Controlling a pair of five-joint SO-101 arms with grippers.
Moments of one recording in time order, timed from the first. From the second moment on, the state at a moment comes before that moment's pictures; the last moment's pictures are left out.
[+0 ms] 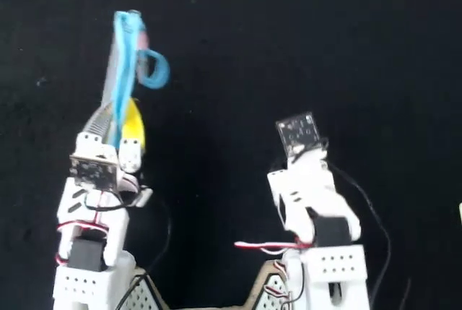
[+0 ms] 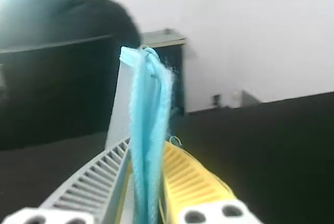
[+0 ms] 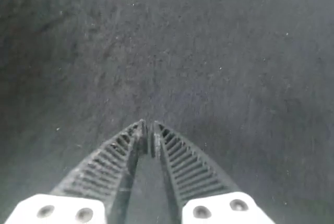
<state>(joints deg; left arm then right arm) 3.2 -104.9 92.4 17.6 -8.0 -3.0 -83.9 85.0 55.1 13.8</state>
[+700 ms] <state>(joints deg) 19.2 -92.2 95.7 22.6 -8.0 -3.0 -103.0 95.3 59.5 13.8</state>
